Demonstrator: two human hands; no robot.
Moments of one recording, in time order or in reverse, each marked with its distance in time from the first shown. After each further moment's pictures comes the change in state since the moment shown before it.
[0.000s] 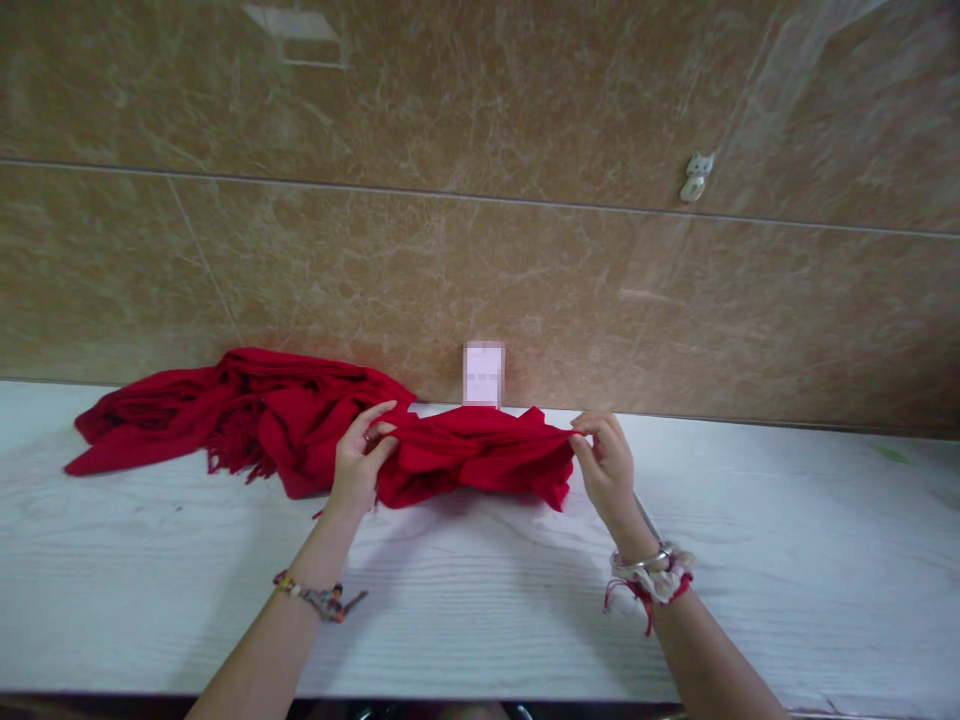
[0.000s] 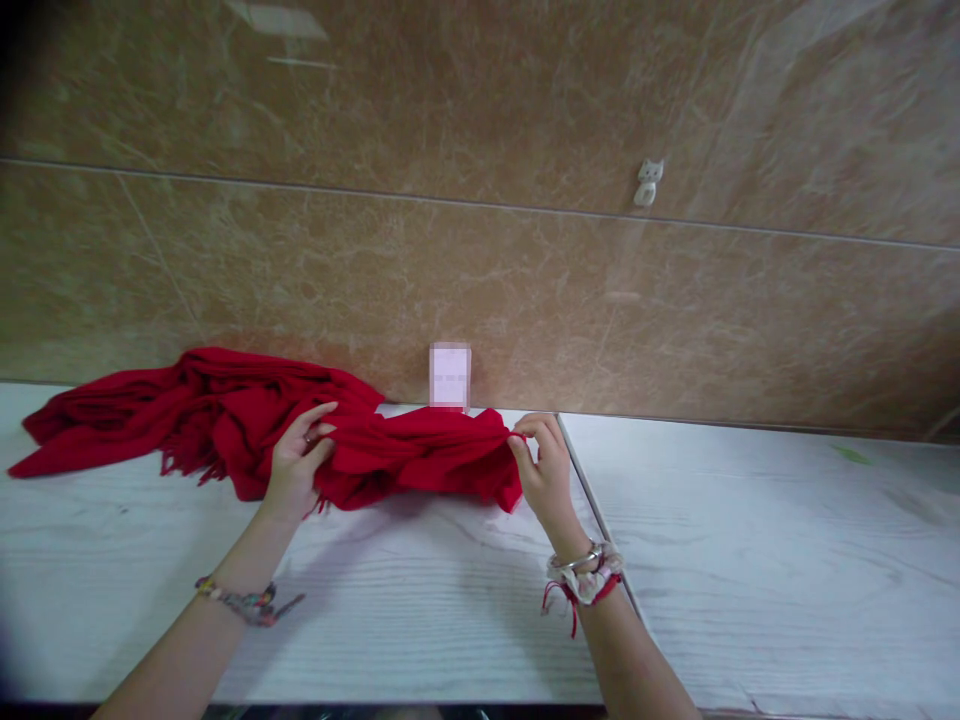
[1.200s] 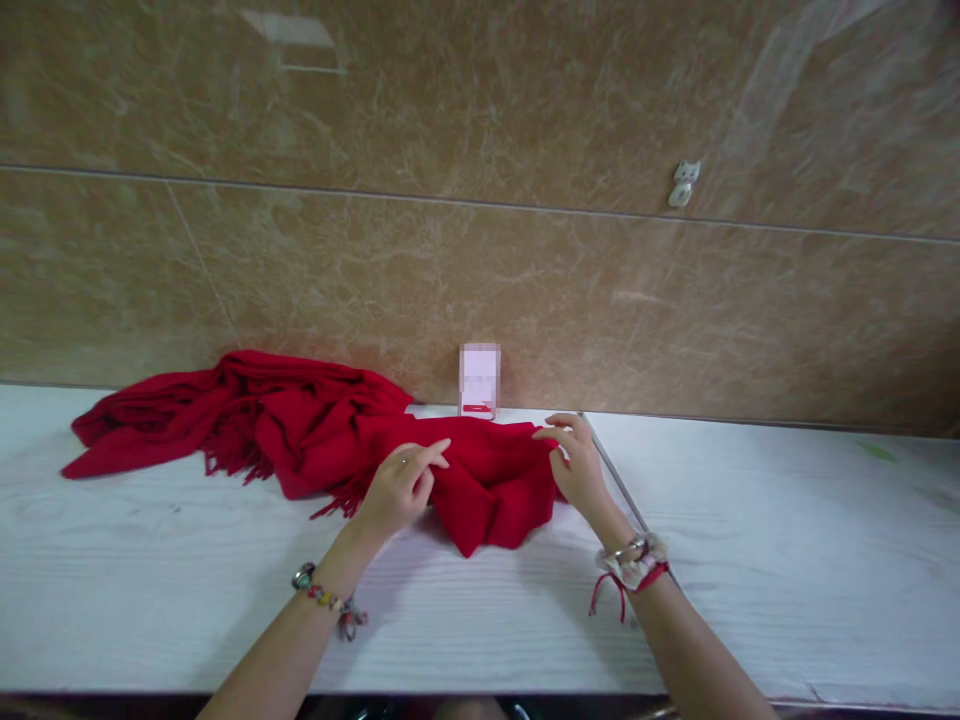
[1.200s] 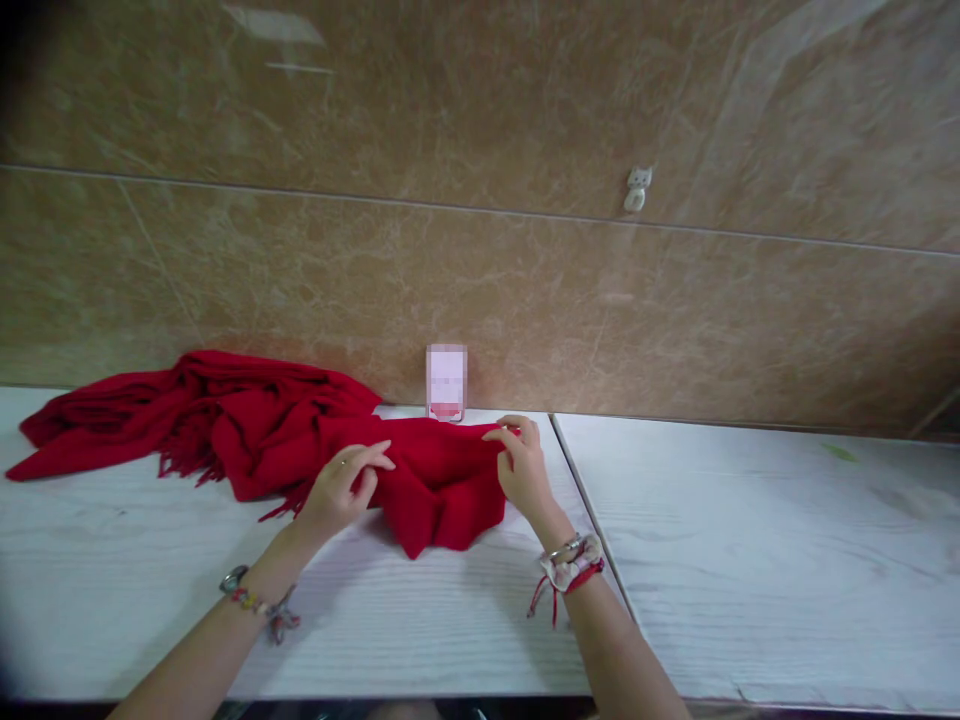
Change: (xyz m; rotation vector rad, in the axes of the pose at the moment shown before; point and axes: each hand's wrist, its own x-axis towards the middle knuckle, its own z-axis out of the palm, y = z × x) left_hand -0.021 -0.010 0.015 0.714 -0.350 0.824; right_hand -0.014 0.026 0.015 -0.077 -0.242 -0.005
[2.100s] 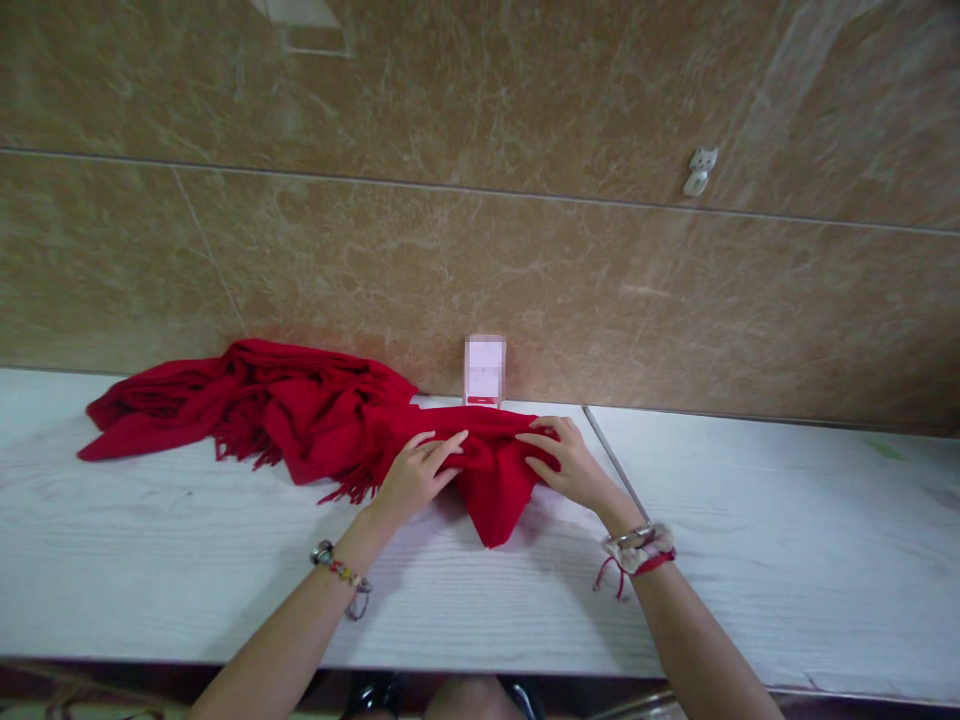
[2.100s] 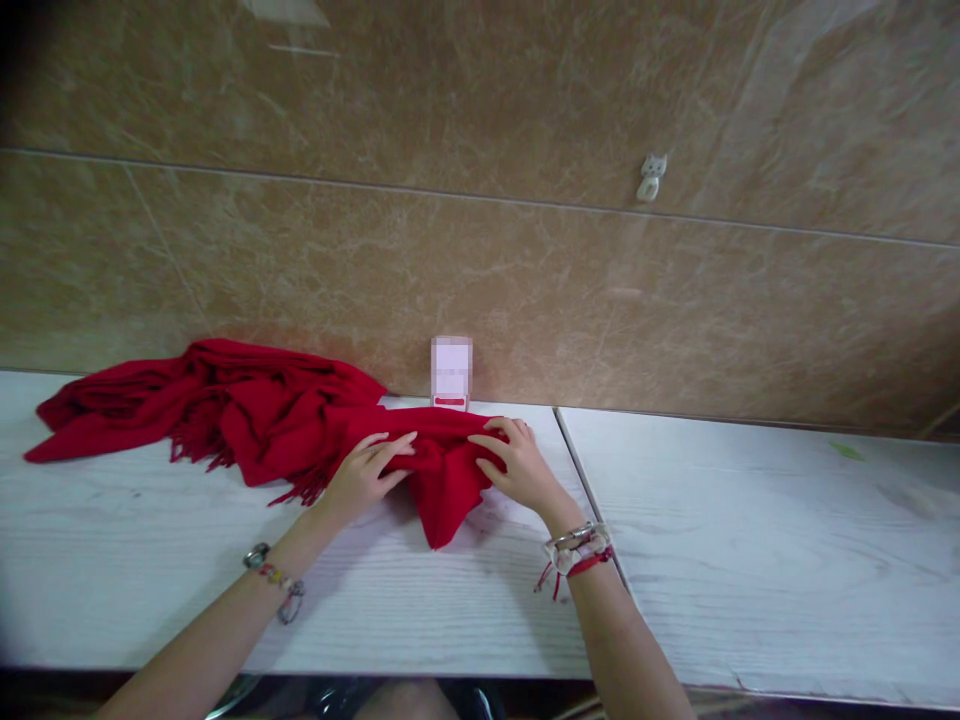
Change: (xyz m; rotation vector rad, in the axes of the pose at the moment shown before) left_hand -0.008 -0.005 0.013 0.093 -0.251 0.007; right_hand 0.002 -0.007 -0.008 -0.124 -0.295 -0.205
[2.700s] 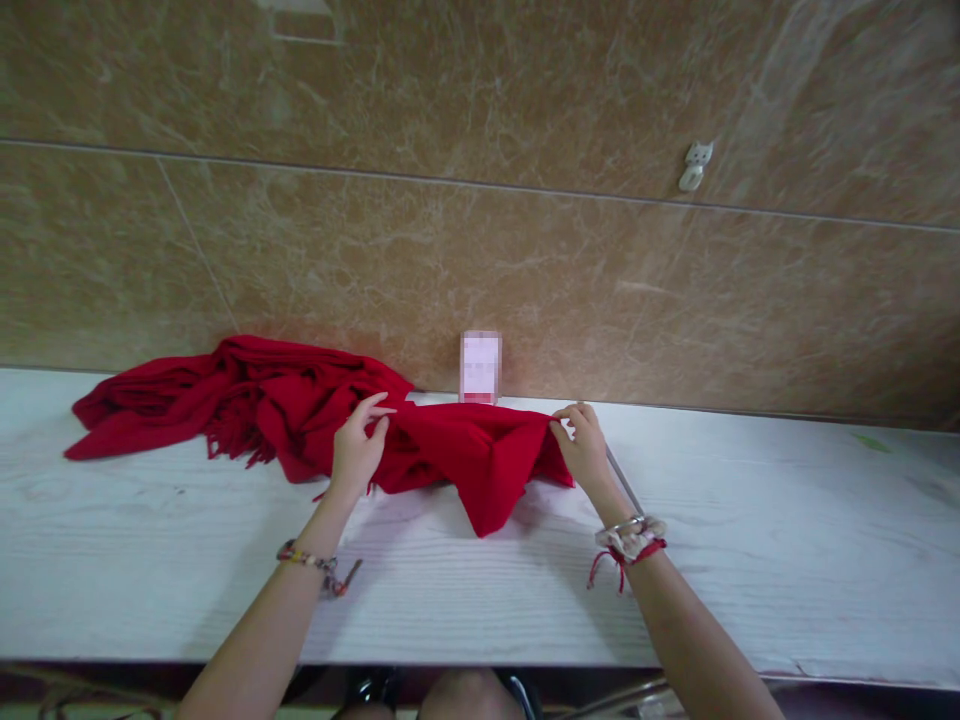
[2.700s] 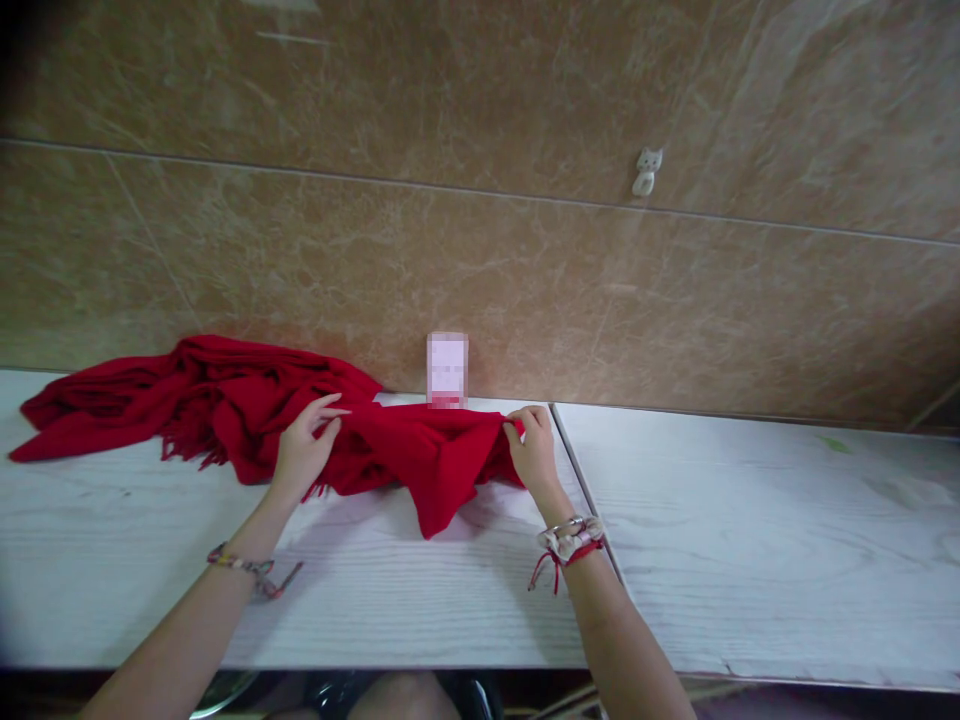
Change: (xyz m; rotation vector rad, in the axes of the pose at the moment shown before) left_hand -0.004 -0.045 -0.020 -0.262 0.355 -0.685; right_hand -0.002 0.026 0.015 0.064 0.402 0.439
